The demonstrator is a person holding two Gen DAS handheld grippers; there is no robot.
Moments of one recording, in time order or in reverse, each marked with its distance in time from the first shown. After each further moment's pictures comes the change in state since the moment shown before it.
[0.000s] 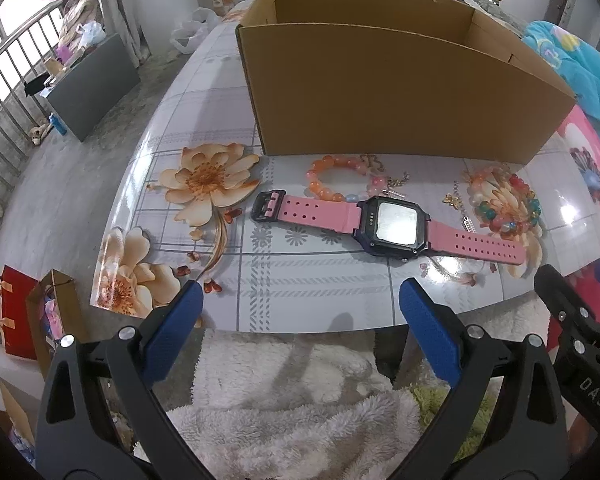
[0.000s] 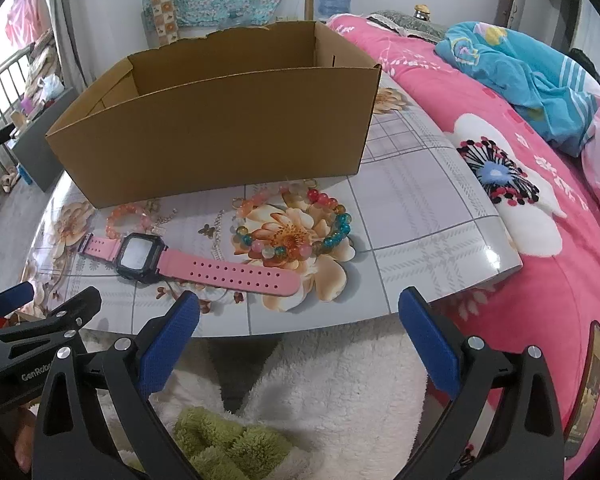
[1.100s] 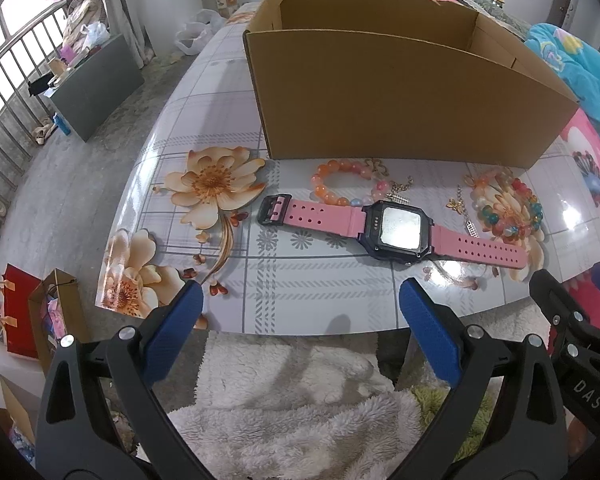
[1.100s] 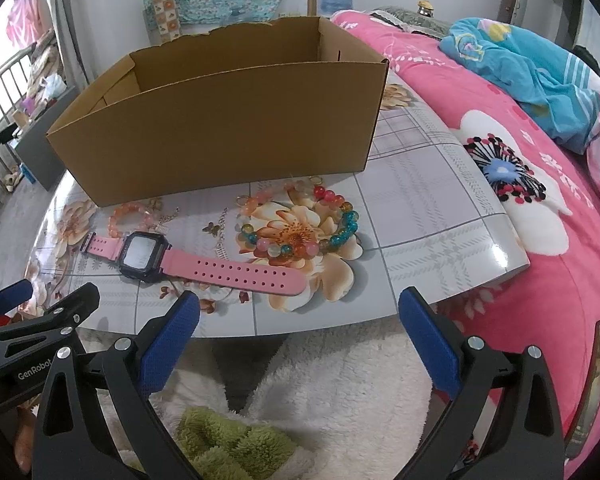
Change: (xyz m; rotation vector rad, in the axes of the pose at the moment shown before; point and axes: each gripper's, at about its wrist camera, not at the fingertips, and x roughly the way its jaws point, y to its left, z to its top) left arm -0.008 0.003 0.001 -0.012 -0.004 0.004; right arm 0.003 0.002 0.001 -0.003 0.009 0.015
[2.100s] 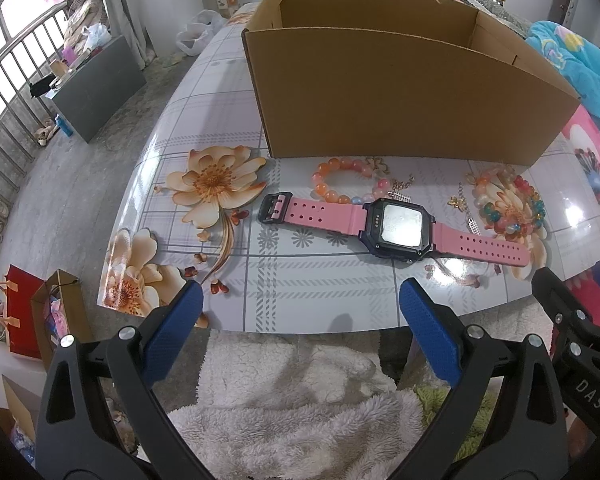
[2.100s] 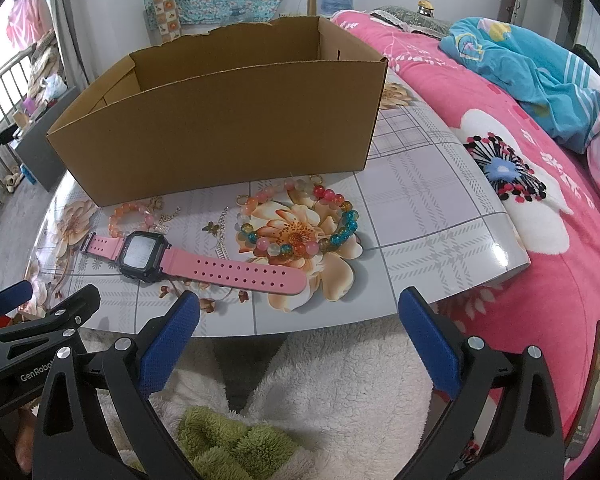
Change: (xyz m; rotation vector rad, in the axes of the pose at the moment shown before) left arm -0.003 0.002 0.000 0.003 0.001 0.006; right arm 0.000 0.001 -0.001 -0.001 -0.001 0.002
